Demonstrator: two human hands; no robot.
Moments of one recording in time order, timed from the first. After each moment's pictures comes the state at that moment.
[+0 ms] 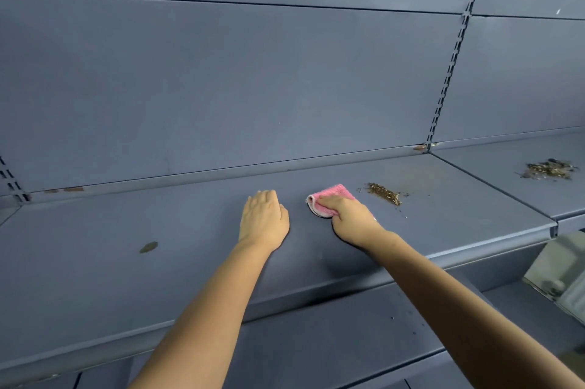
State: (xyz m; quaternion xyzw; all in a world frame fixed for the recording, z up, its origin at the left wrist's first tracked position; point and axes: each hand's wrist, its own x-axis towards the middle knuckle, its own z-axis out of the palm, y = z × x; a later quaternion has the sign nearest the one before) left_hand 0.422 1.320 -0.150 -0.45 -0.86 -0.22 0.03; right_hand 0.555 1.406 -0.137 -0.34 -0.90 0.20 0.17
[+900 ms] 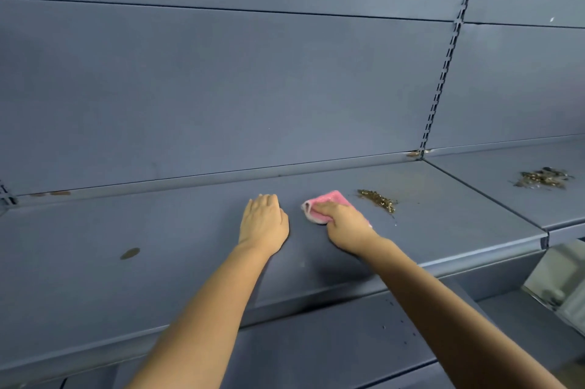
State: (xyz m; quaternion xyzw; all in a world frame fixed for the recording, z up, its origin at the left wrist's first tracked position) left_hand 0.436 1.341 -0.149 -0.47 -0.87 -0.17 0.02; right_hand 0.558 1.440 -0.152 -0.25 -0.92 0.24 0.17
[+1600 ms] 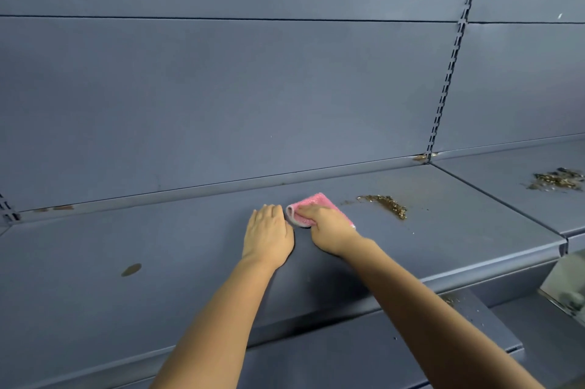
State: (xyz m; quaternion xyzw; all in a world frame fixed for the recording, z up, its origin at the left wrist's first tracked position) left_hand 0.434 1.345 -0.153 -0.47 -0.86 -0.17 0.02; right_hand 0.522 1.437 -0.149 -0.30 -0.91 0.24 0.11
